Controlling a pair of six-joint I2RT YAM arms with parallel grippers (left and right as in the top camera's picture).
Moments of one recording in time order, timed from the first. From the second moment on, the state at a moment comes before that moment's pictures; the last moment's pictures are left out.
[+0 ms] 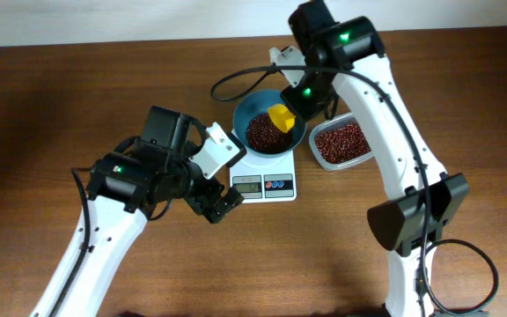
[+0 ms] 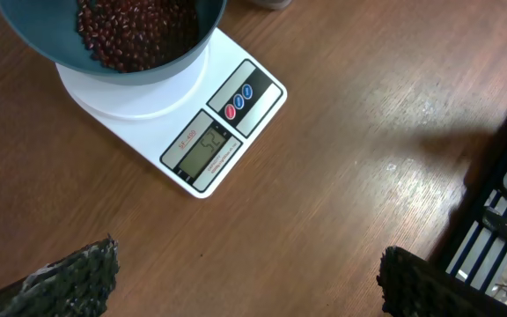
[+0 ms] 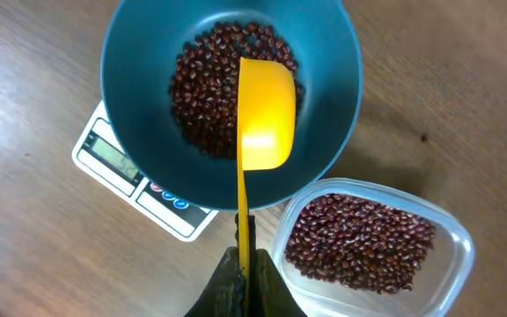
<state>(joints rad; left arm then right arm) -0.36 1.34 1.29 -1.07 0.39 0.42 0.38 2.15 2.35 -1.53 -0.09 -0.27</state>
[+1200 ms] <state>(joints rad) -0.36 1.34 1.29 -1.07 0.39 0.42 0.38 2.17 2.23 -1.36 -0.05 -0.30</state>
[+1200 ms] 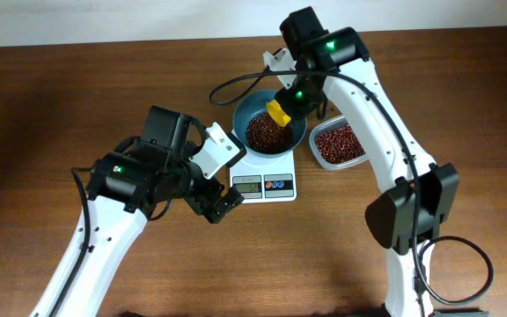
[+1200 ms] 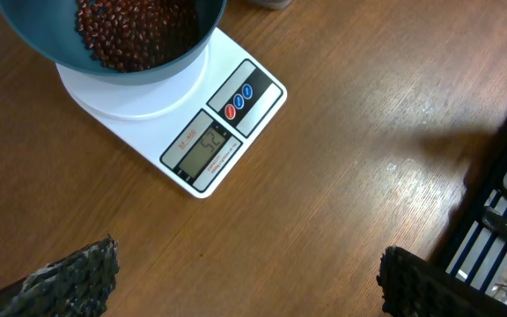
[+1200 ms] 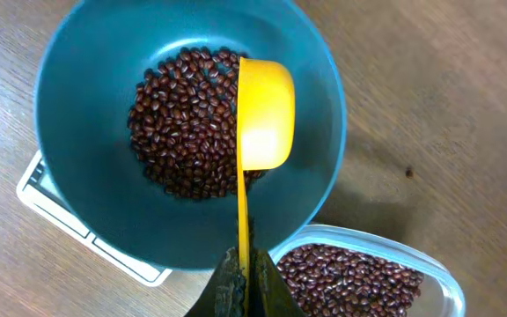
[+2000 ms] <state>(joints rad) -0.36 1.34 1.29 -1.07 0.39 0.42 0.38 2.19 2.23 -1.39 -0.10 -0.30</state>
